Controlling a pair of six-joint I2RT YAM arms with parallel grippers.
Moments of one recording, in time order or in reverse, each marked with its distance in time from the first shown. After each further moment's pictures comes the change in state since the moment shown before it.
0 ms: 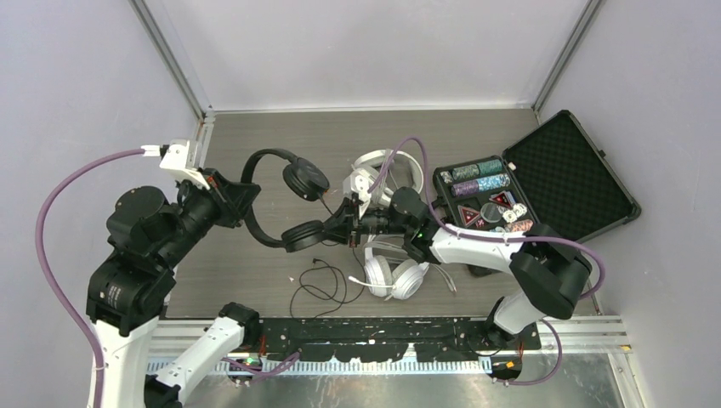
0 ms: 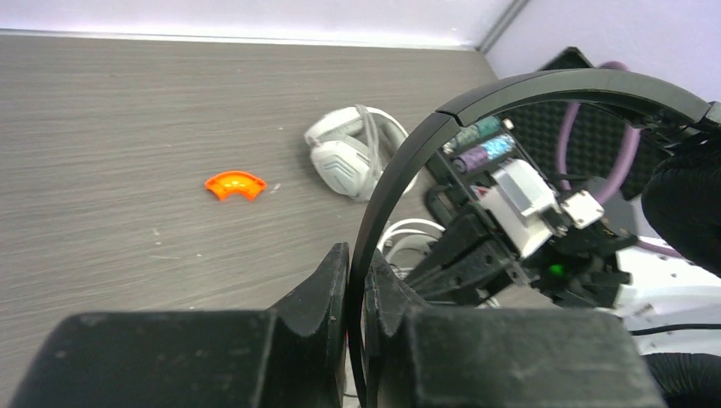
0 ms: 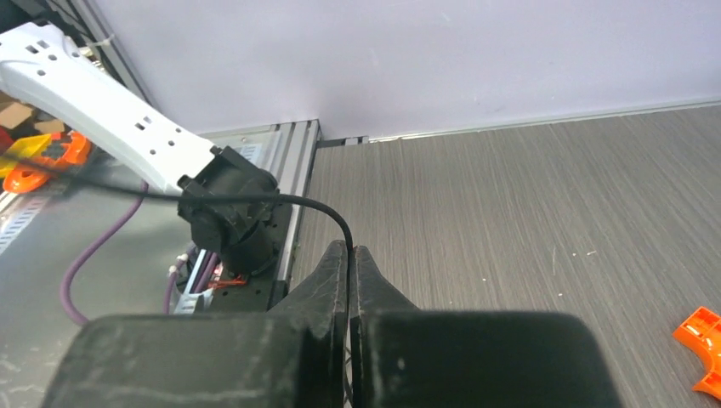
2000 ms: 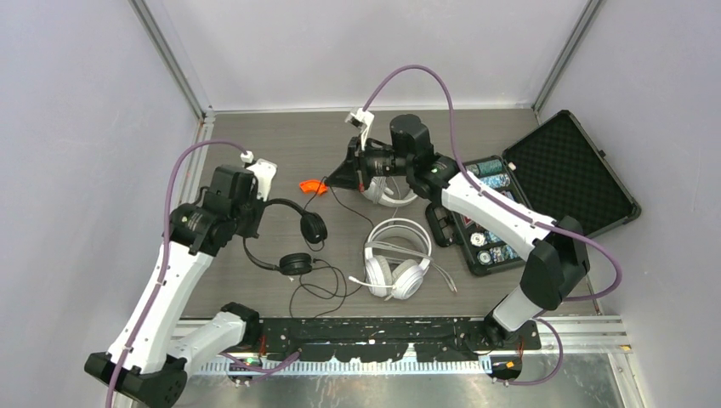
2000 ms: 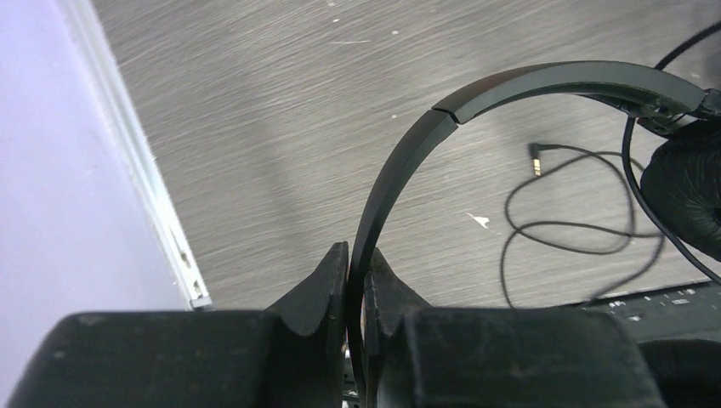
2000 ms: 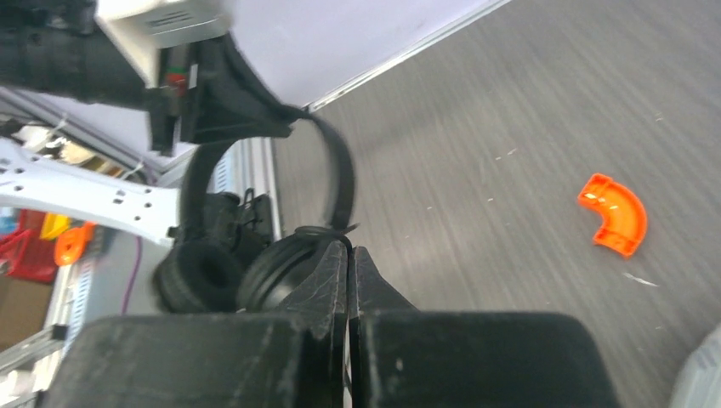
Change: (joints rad) left arm 0.000 0.201 -0.271 -0.226 -0.230 0.441; right arm -0.225 0.056 0.547 -0.835 -0.034 0.061
